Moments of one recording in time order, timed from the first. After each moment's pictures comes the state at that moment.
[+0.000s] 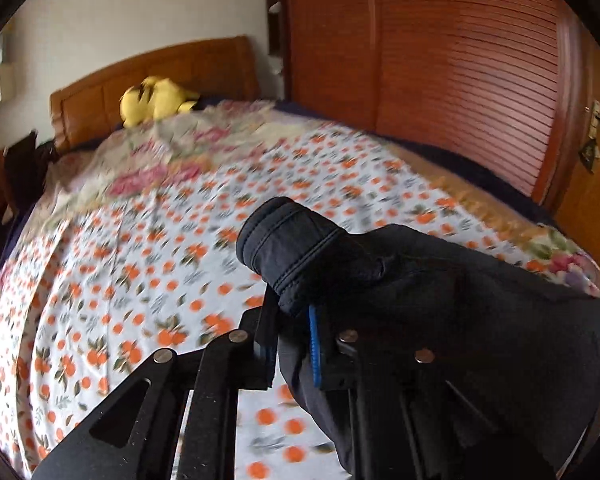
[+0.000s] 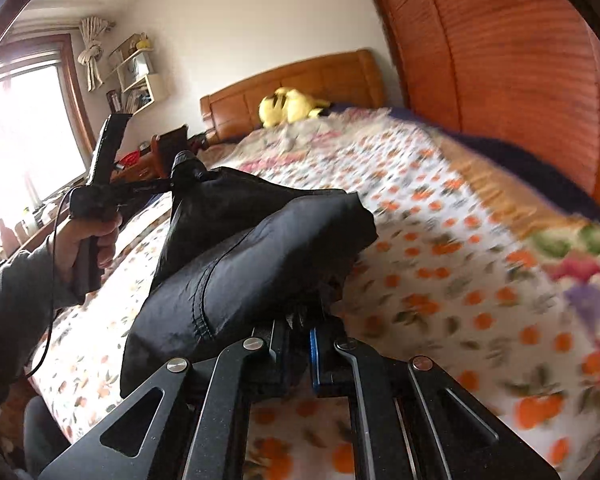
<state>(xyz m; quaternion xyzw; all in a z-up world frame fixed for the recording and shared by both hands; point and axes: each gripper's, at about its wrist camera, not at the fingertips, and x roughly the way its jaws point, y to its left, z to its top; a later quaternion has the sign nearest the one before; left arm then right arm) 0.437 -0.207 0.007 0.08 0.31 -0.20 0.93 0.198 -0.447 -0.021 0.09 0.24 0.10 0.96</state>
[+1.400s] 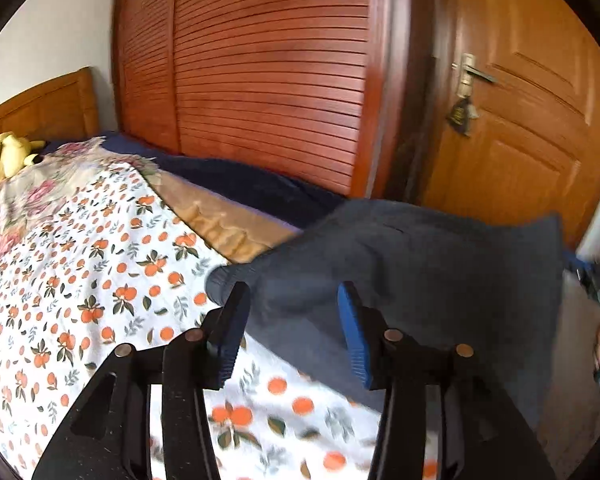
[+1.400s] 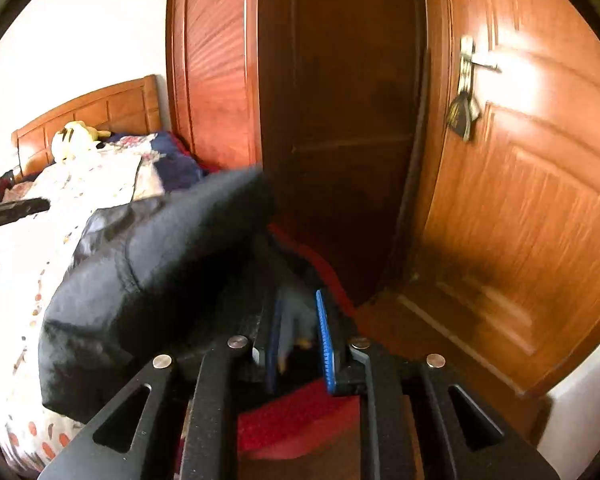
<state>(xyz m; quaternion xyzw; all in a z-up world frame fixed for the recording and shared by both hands) 0.346 -0.487 0.020 0.11 0.29 -0.41 0.86 0.032 -0.718 0.028 0.06 0.24 -0.27 0.93</state>
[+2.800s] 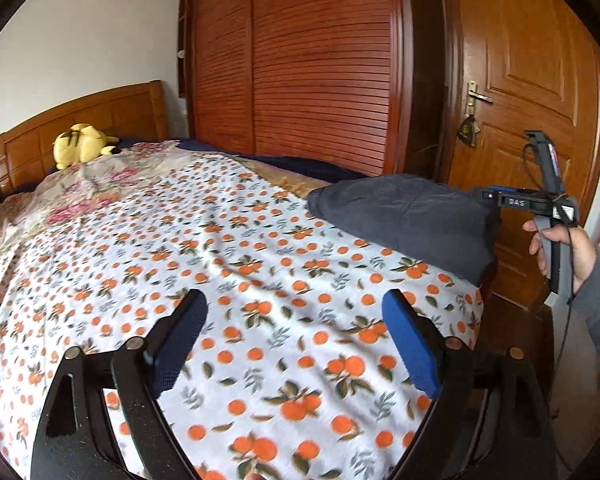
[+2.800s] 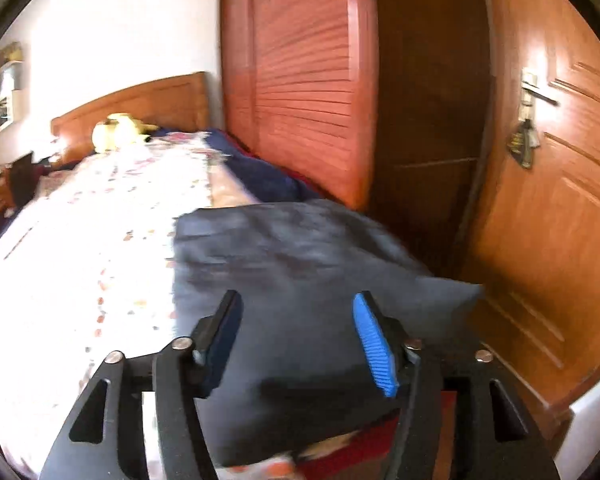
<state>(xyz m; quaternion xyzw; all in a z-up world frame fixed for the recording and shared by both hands) 0.199 -0.240 0.019 0.08 0.25 -0.34 0.91 0.103 -0.626 0.032 0.06 0.26 -0.16 0.95</state>
